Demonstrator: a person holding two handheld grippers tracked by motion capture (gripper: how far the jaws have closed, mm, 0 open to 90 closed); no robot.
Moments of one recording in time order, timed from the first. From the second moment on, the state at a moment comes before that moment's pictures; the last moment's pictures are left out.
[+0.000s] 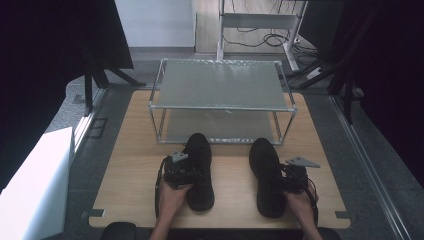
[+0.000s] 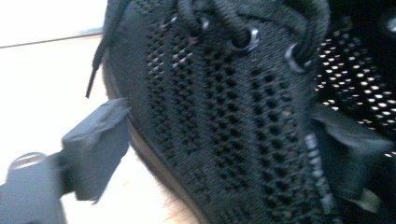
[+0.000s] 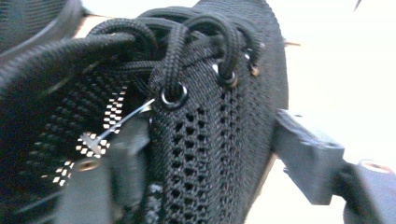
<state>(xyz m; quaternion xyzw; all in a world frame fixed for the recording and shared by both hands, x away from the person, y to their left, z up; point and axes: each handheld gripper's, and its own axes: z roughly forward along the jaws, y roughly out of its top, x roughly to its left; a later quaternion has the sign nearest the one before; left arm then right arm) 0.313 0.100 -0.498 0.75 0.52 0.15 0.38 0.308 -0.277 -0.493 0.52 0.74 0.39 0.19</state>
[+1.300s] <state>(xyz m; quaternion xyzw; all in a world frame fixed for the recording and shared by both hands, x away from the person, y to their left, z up) 0.313 0.163 -0.493 0.67 0.56 0.07 0.48 0.313 -0.318 -0.488 0.61 0.61 0.52 0.03</state>
